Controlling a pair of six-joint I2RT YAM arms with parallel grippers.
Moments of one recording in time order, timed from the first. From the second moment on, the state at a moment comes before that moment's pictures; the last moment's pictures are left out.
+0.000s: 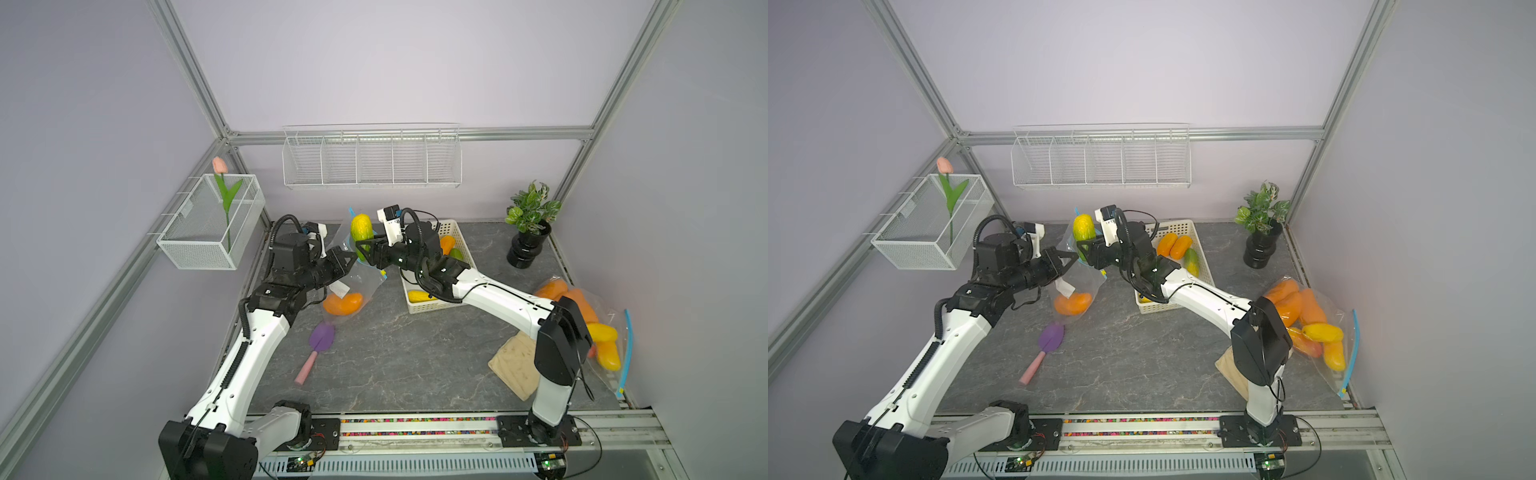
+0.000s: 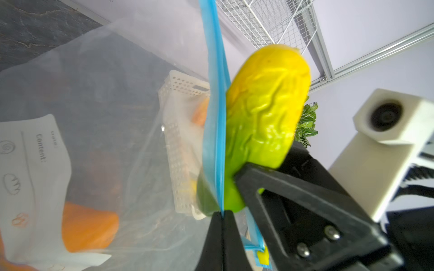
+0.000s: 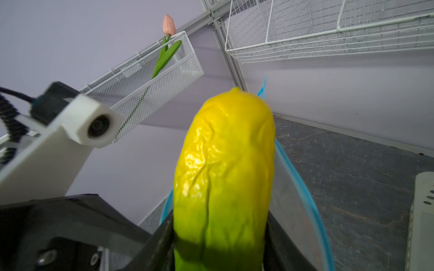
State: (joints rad) left arm -0.25 1.13 1.10 -0.40 0.47 -0.71; right arm 0.83 1.85 1.56 0.12 -0.18 0.42
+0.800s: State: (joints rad) left arm -0.25 1.11 1.12 -0.43 0.46 -0.65; right arm 0.53 1.54 1.44 -0.52 0.09 0.37
